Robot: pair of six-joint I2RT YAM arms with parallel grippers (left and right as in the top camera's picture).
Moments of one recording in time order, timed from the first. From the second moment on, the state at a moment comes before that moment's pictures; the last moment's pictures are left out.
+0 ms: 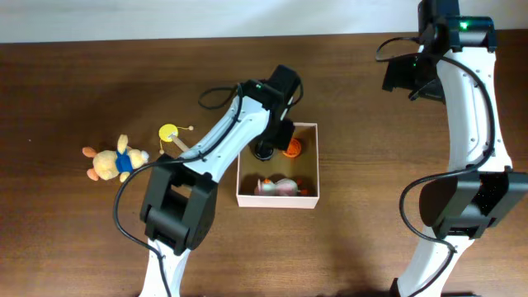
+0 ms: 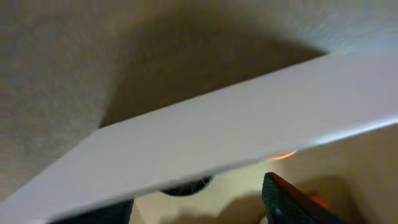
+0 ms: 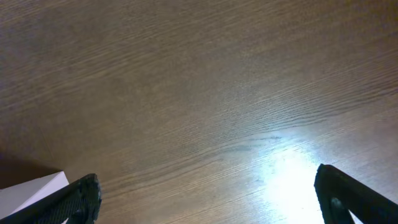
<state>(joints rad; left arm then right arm) -0.57 2.20 1.89 -1.06 -0.02 -0.19 -0.06 2.08 2.21 -1.46 0.16 0.27</state>
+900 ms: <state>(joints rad) -0.57 2.20 1.87 -1.10 -0.14 -0.20 -0.06 2.08 2.21 -1.46 0.16 0.27</state>
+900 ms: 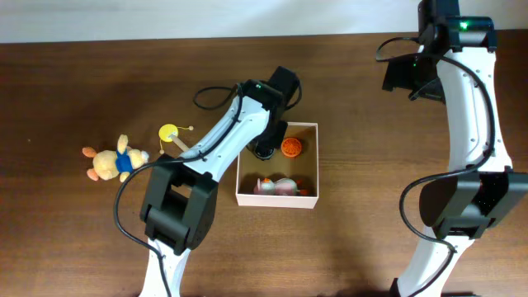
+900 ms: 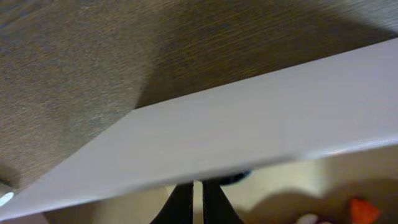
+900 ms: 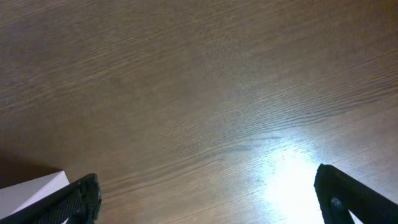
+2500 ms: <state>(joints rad) -0.57 2.26 1.83 -1.03 -0.20 -0.20 -0.06 2.08 2.21 -1.46 0.16 0.27</state>
